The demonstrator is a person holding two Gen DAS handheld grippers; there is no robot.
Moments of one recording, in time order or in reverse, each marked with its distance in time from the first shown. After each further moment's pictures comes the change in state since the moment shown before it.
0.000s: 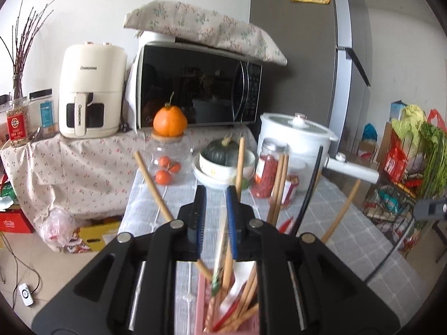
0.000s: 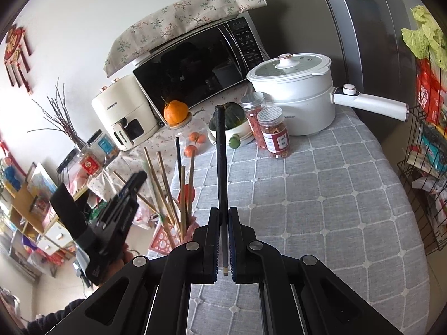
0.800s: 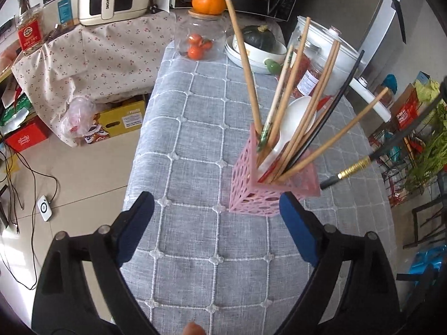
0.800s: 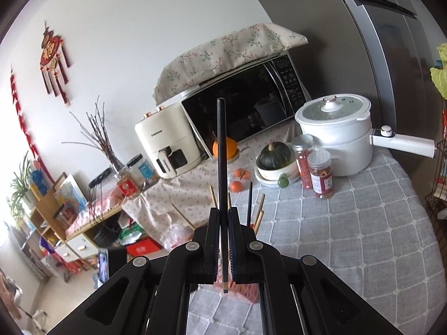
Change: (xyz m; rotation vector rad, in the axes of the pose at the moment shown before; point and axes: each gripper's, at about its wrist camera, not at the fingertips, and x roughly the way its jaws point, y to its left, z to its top) left arm -0.025 0.042 -0.038 -0.126 0.599 0.038; right arm -0.020 0.058 0.015 -0.056 -0.188 0.155
